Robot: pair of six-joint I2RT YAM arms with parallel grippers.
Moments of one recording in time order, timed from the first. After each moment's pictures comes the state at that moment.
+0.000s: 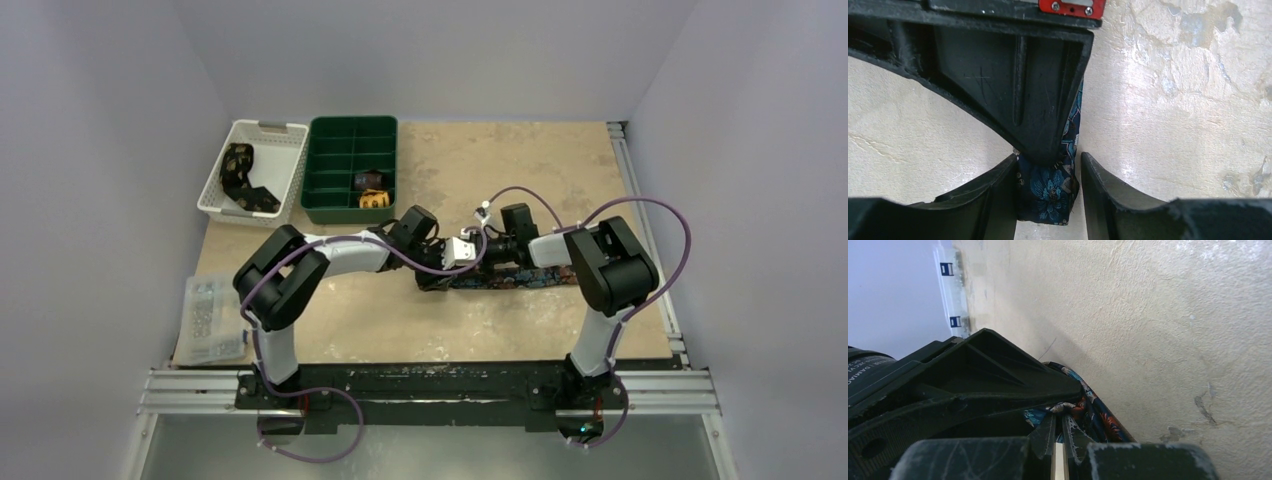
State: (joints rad) left arm -0.76 1.88 1.09 -0.16 0.50 0.56; right arm 0.35 1.85 0.76 0.20 -0.87 0.57
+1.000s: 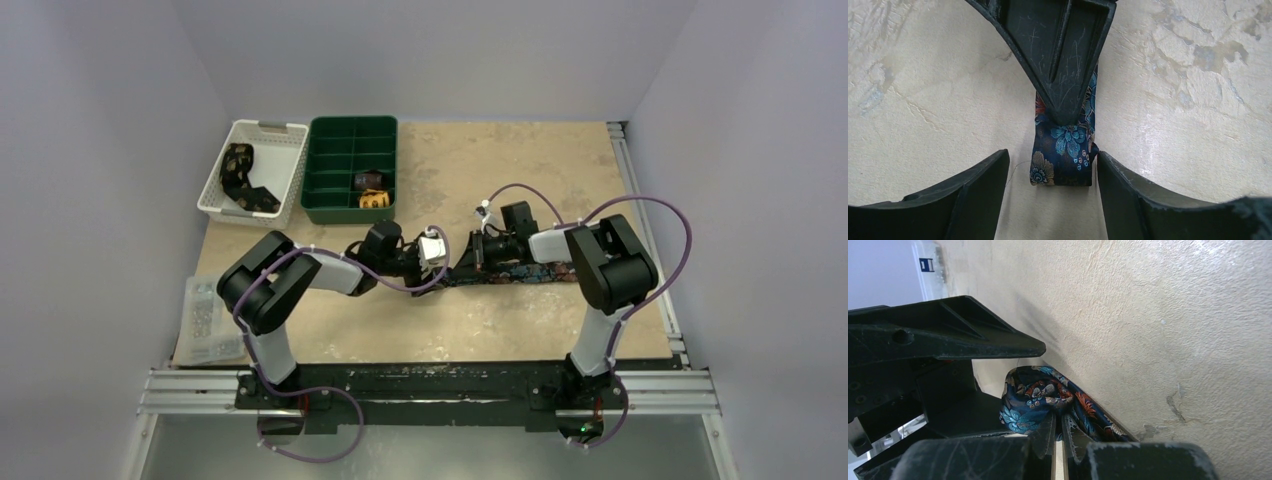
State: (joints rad) left arm -0.66 1.80 0.70 0.54 0.60 0.37; right arm 0.33 1.87 0.81 0.08 -0.84 0.46
